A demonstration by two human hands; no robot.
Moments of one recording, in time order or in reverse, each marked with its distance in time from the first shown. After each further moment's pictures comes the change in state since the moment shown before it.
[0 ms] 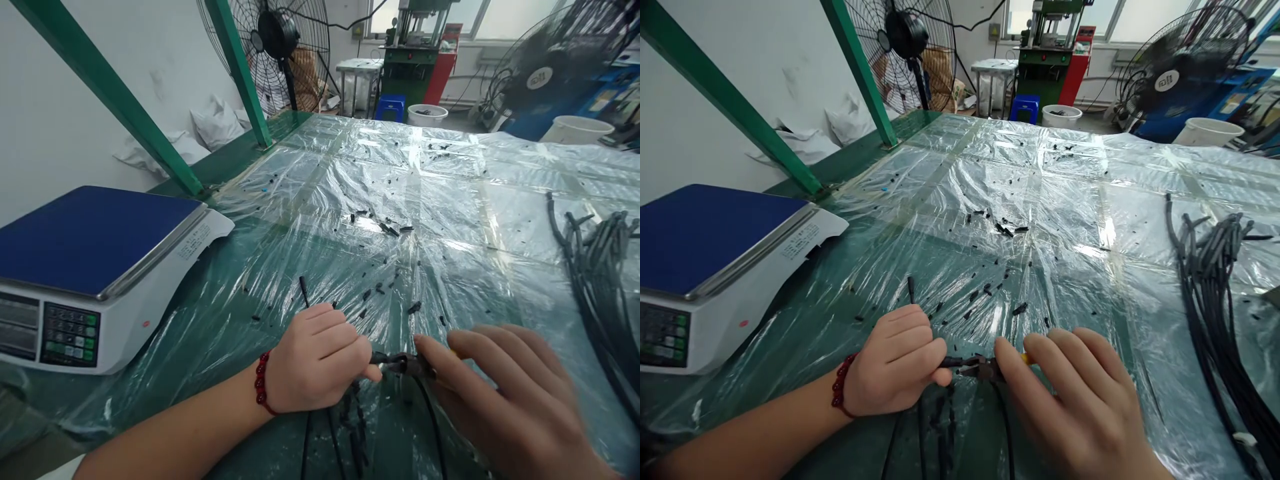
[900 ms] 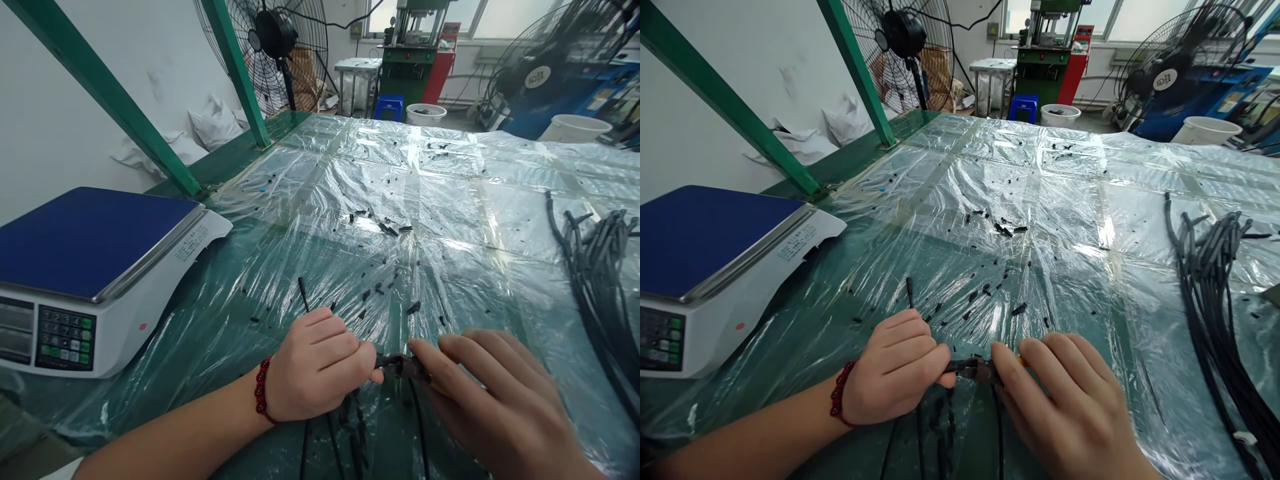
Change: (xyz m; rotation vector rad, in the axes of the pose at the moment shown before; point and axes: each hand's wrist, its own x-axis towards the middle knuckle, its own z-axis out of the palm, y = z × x) left_hand -0.001 0.006 -0.001 0.040 -0.012 -0.006; right_hand 0.003 -0.003 0.005 0.050 -0.054 0.014
